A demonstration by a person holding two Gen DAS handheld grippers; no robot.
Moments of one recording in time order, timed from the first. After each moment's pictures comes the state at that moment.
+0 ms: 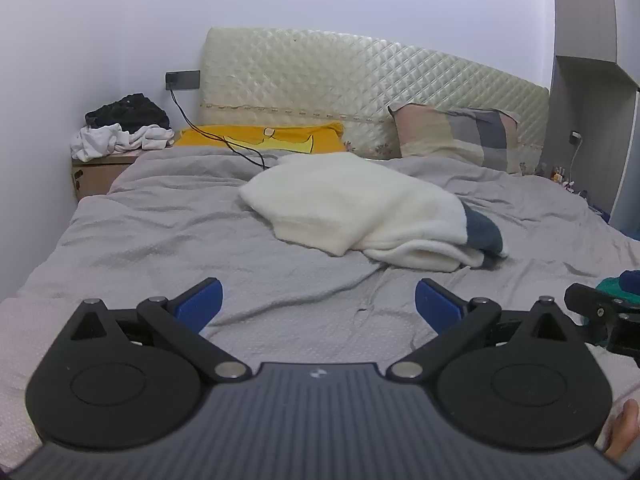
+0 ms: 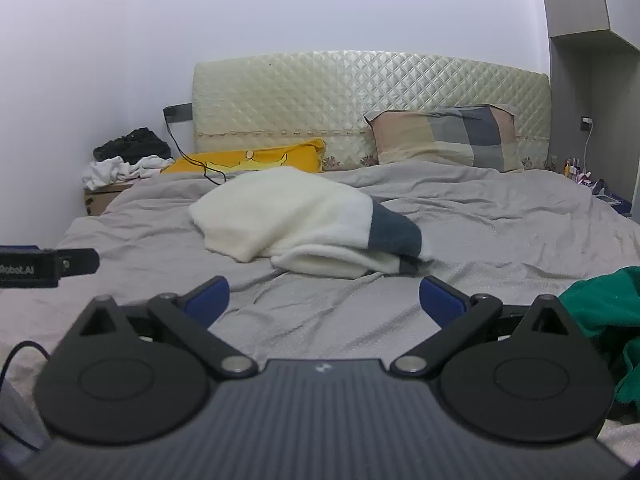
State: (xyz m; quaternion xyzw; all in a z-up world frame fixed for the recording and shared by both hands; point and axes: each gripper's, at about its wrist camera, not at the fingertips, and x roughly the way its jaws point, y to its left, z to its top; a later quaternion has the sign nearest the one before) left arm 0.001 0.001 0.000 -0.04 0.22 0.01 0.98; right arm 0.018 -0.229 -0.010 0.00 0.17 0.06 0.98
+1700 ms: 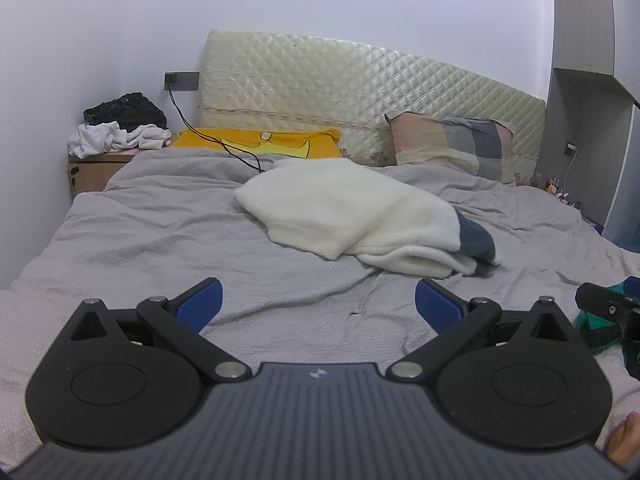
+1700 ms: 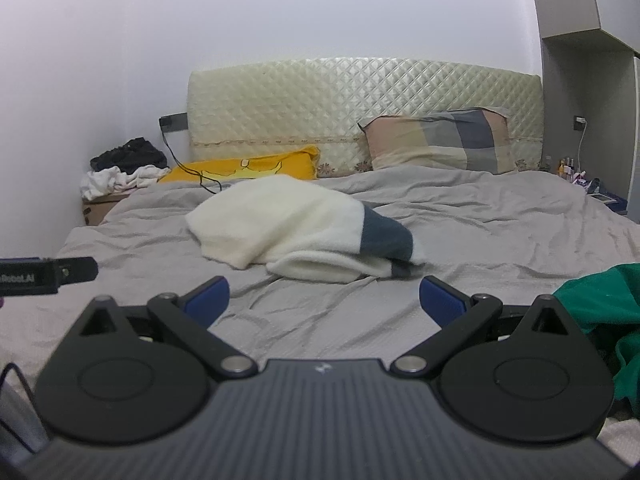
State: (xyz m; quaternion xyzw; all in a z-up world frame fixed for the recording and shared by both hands) left arm -0.007 0.003 0.000 -0.05 0.20 0.00 0.98; right arm 0.009 -0.239 -0.008 0.02 0.16 0.05 0.99
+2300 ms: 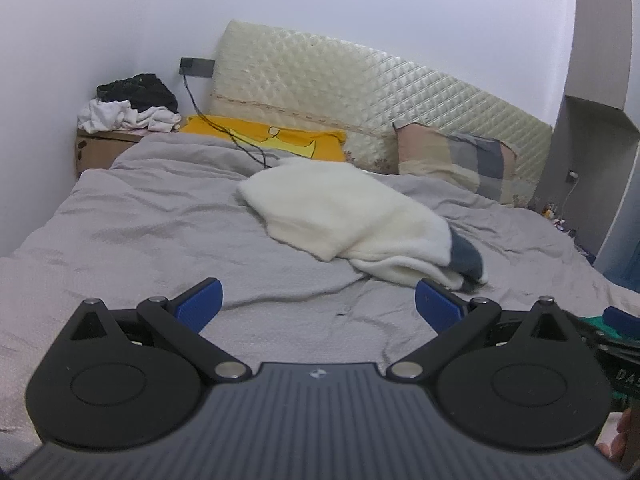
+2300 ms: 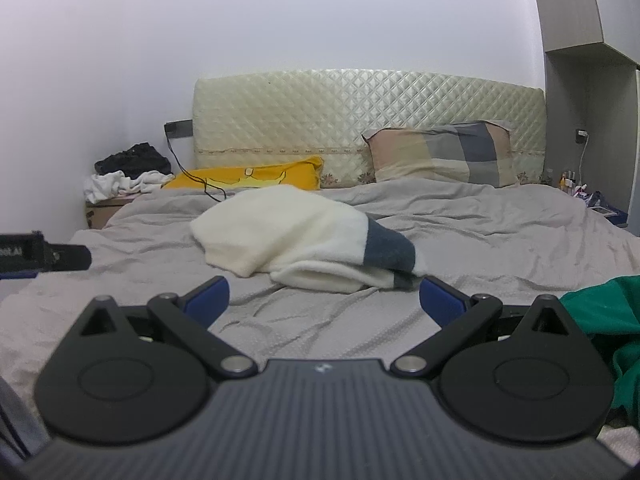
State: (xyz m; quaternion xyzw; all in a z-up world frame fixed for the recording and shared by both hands) left arm -0.025 0.007 0.017 -0.11 0.20 0.01 0.97; right arm -0.001 -0.234 0.004 0.00 0.14 0.05 0.99
